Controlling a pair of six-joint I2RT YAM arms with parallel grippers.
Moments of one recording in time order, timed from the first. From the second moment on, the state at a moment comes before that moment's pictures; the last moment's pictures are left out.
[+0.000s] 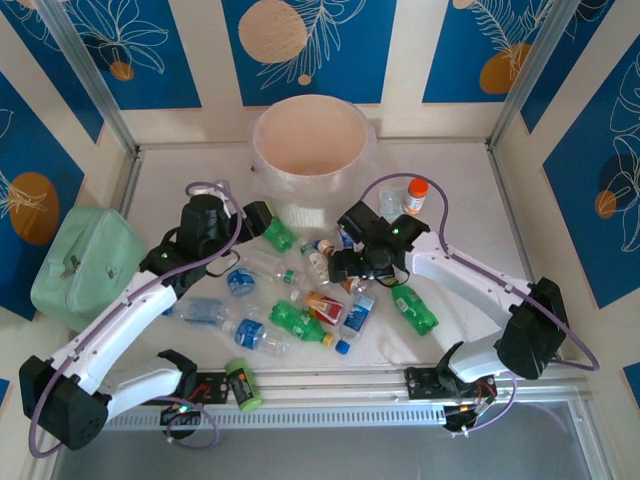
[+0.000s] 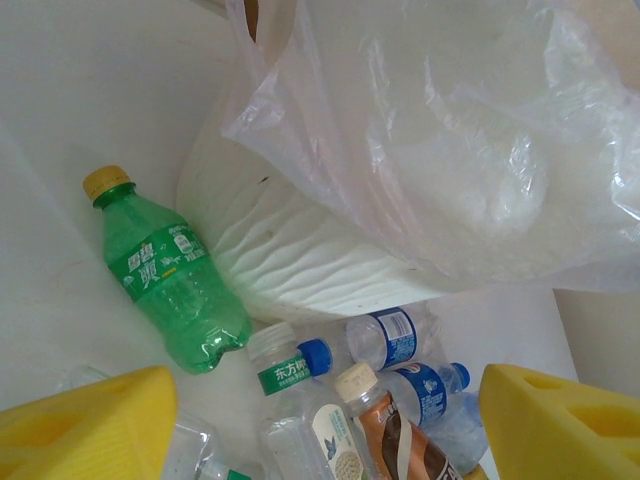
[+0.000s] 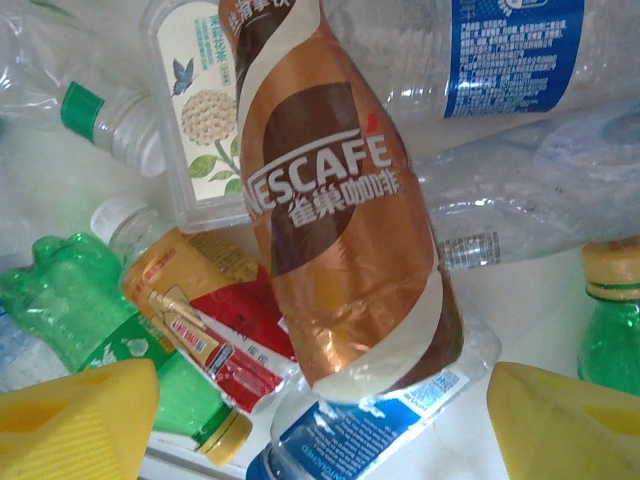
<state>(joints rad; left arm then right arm) -0.51 1.05 0.92 -0.36 -0.02 -0.76 0.77 1.42 1.19 -1.01 -0.01 0.62</state>
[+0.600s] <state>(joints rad) -0.51 1.05 0.92 -0.35 0.00 -0.77 0.77 1.57 1.18 -0.97 0.02 0.61</state>
